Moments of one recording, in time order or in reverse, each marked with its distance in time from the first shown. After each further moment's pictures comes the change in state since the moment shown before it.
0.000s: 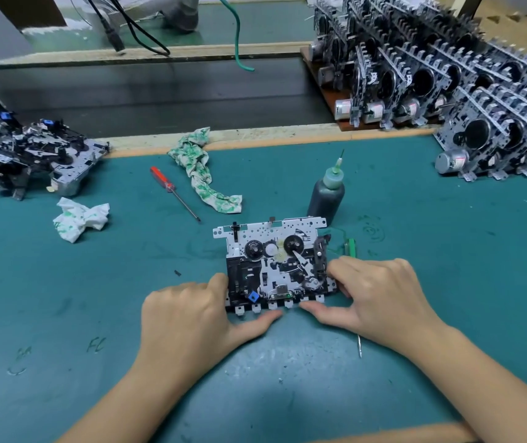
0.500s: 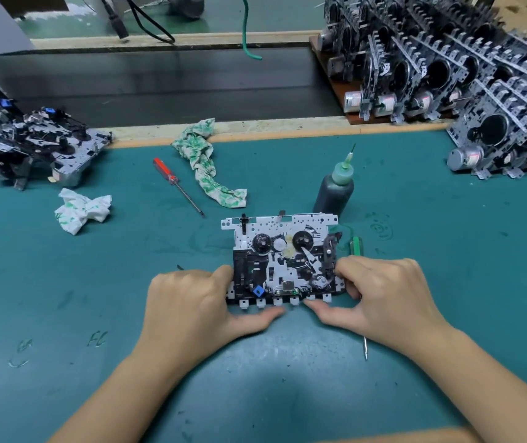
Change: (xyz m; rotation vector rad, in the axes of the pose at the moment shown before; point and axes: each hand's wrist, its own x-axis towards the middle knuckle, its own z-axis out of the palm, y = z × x) left_hand 0.006 -0.010 0.005 -0.075 -0.010 0.072; right_hand 0.000 0.000 0.003 0.097 0.026 0.021
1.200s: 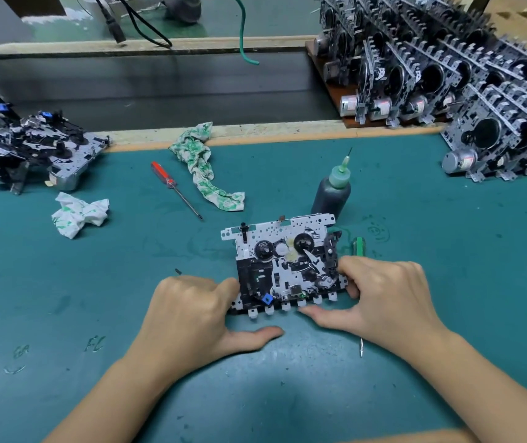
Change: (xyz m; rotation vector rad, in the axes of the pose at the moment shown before) left_hand -0.002 -0.007 -0.001 -0.047 -0.055 0.204; right_hand -0.001 -0.004 -0.002 -0.025 -0.010 0.113
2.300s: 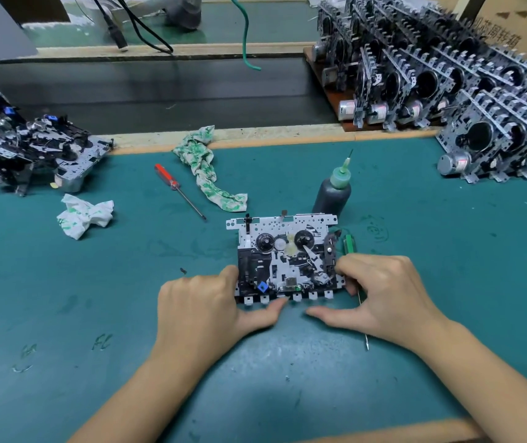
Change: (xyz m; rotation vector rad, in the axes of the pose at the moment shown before) left_hand 0.006 0.014 0.006 0.036 0.040 -0.306; right_hand 0.002 0.009 0.001 0.130 -0.029 -0.105
